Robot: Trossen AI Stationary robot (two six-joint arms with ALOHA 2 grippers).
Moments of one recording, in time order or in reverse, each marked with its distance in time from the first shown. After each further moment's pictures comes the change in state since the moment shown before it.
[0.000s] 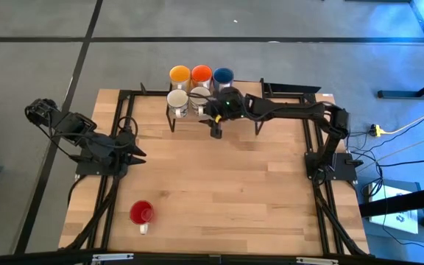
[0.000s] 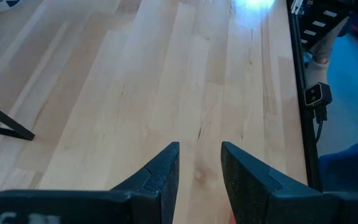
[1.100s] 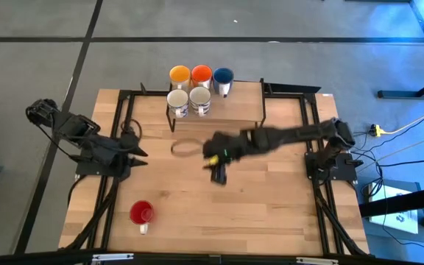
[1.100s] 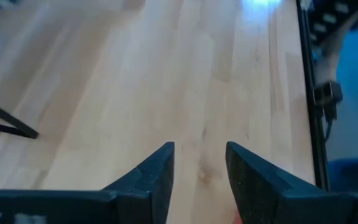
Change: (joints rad) left arm 0.000 0.036 0.000 0.001 -0.017 -0.005; right arm 0.416 -0.004 0.350 -0.636 0.152 0.479
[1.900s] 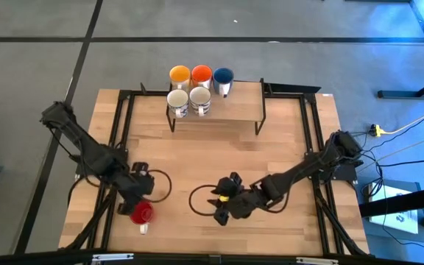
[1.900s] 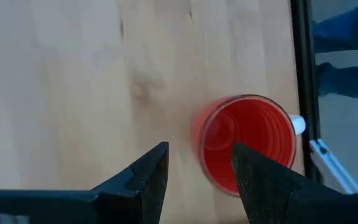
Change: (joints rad) left arm -0.189 0.396 0.000 0.021 0.298 0.033; right arm 0.385 0.010 -0.346 0.432 0.480 0.605
